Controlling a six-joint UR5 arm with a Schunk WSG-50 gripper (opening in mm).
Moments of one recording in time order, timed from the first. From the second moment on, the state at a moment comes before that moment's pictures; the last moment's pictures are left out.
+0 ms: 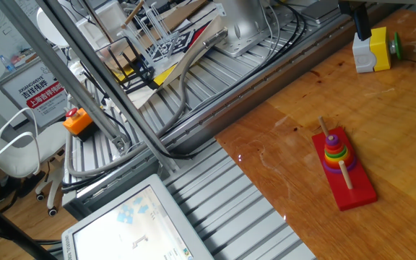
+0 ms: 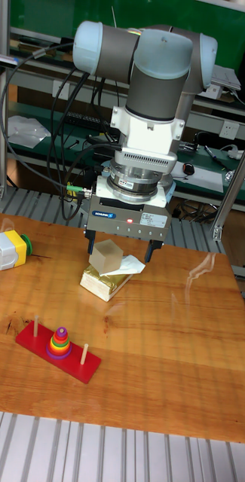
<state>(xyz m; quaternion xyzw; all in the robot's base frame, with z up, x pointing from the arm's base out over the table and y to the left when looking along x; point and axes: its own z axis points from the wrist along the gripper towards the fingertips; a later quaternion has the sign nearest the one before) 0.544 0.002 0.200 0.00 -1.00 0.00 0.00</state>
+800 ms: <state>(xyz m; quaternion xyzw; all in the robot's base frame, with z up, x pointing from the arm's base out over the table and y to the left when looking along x) 0.564 -0.004 0.200 -0.13 -0.99 0.01 -0.04</state>
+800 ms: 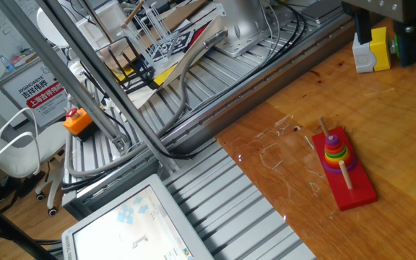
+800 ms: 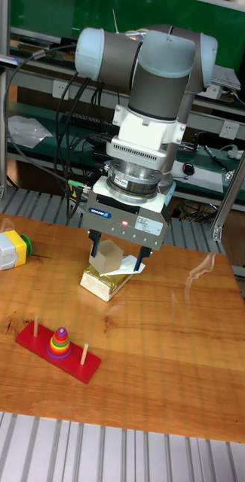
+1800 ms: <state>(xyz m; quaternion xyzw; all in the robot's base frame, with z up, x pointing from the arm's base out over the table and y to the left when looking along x) 0.567 -0.006 0.200 -0.14 -0.99 0.01 -0.05</state>
